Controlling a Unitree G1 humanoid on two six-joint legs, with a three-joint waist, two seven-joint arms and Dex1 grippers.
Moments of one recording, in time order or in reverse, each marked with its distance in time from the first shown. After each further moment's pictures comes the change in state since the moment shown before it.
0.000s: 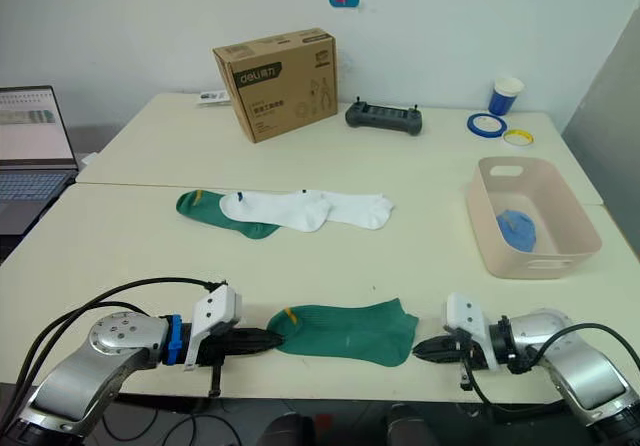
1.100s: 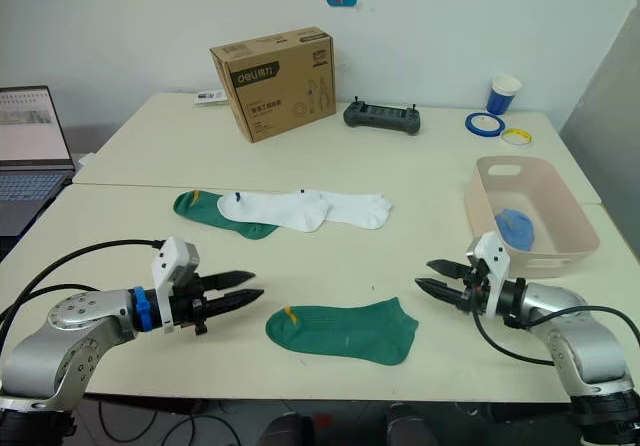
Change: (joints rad) left arm -0.053 -0.102 0.280 0.128 -0.081 0.043 0.210; right arm -0.074 0.197 -0.217 0.144 -0.003 -0.014 -0.273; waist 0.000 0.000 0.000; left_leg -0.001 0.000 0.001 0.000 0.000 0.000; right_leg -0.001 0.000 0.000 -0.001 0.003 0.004
